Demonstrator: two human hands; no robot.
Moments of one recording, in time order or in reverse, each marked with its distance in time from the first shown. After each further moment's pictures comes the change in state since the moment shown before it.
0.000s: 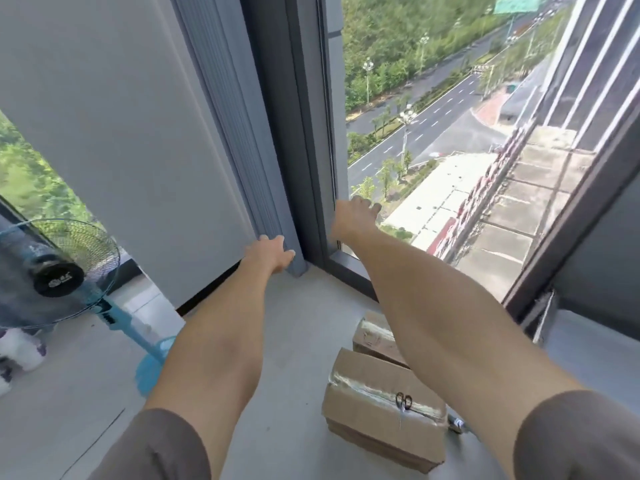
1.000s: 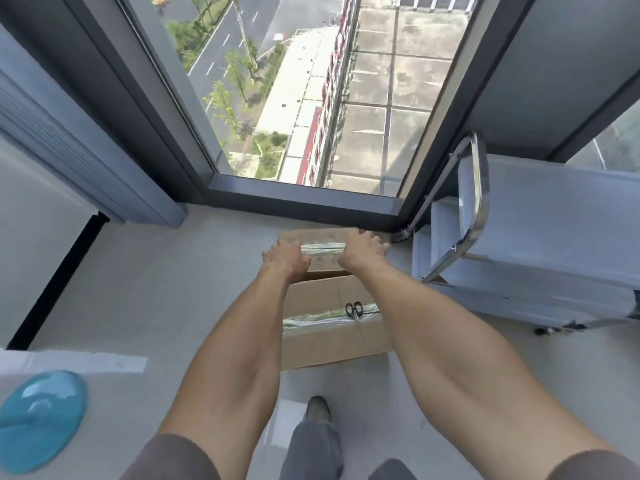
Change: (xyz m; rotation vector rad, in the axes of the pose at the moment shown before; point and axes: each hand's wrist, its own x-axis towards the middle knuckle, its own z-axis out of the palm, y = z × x) left_hand 0.149 0.160 0.353 0.141 -0.274 0.550; right_hand 0.009 0.167 0.376 0.163 -0.372 0.719
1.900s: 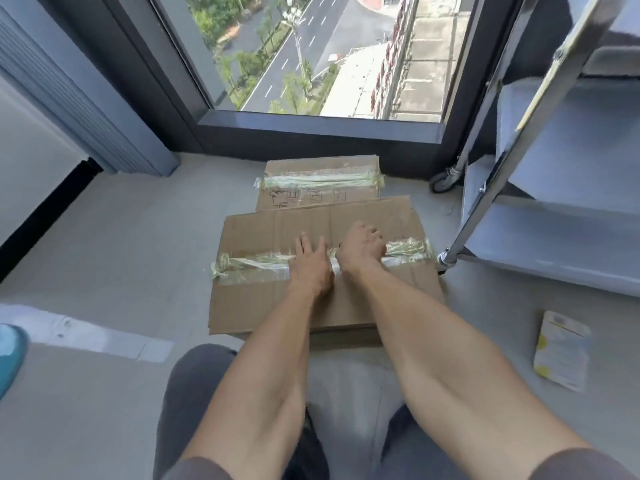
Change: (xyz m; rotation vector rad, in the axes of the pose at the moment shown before) left_hand 0.159 0.069 0.451 -0.038 0.180 -0.092; right_hand 0.224 0.112 0.416 0.085 0.164 -0.044
